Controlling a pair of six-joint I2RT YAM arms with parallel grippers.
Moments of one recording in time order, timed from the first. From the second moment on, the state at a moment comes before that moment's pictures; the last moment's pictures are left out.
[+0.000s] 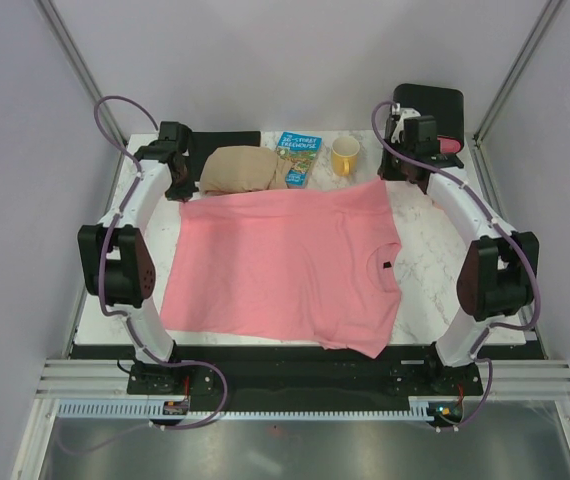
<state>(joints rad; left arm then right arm) -0.08 1.85 1.64 -0.84 -0.22 -0.27 0.15 1.76 1.53 -0.43 -0.08 0.15</state>
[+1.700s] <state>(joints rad) -0.09 1.97 1.49 -0.96 -0.34 -0.27 0.29 1.42 0.98 -0.68 -0.18 0.21</state>
